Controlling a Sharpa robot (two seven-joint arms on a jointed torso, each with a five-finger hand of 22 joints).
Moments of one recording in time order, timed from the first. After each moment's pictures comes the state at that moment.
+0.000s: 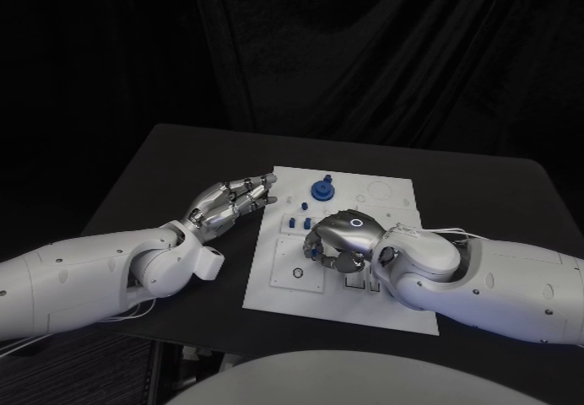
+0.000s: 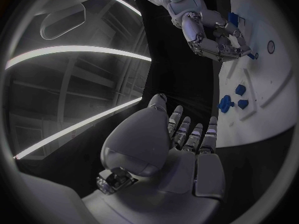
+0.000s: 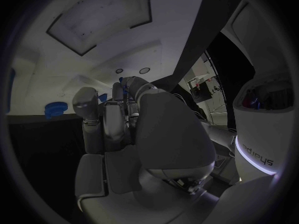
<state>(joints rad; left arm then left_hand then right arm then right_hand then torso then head) 1.06 -0.97 -0.21 1.57 -0.11 0.00 0.68 1.53 0.21 -0.21 0.26 0.56 0.53 0.13 0.06 0.07 0.16 0.14 0.22 0.04 0.08 0.21 0.05 0.02 0.14 0.13 0.28 0.07 0.38 1.14 -0.69 -0.25 1.67 -1.75 -0.35 -0.13 1.54 -0.12 0.34 0.09 0.56 0.96 0.12 0.31 0.56 0.93 0.06 0.64 0.50 1.38 -0.01 1.35 1.25 0.12 1.25 0.10 1.03 1.31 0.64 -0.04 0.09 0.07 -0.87</state>
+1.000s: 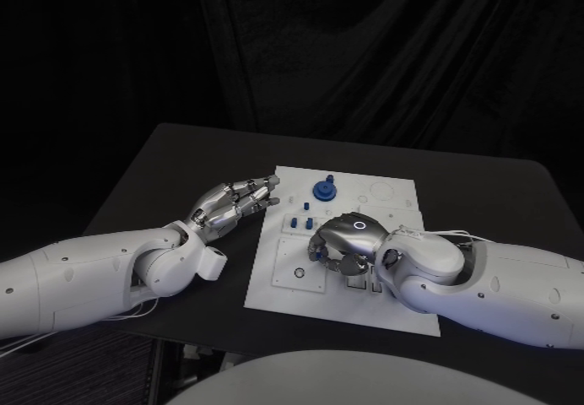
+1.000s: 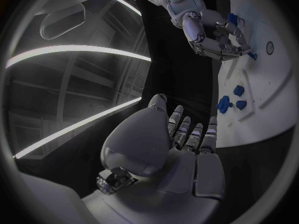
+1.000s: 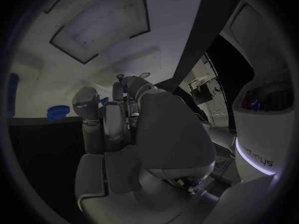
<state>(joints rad) 1.06 -0.97 -0.21 1.56 -0.11 0.01 0.68 1.53 0.21 -0.21 0.25 0.56 0.54 0.14 0.06 0.07 0.17 0.14 0.22 0.04 0.08 0.21 0.05 0.02 0.14 0.13 0.28 0.07 0.38 1.13 -0.70 -0.25 1.68 -1.76 -0.32 -0.14 1.53 -0.12 0.33 0.09 0.53 0.96 0.12 0.31 0.56 0.93 0.06 0.64 0.49 1.38 -0.01 1.35 1.24 0.12 1.25 0.10 1.03 1.31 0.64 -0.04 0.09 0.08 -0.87</state>
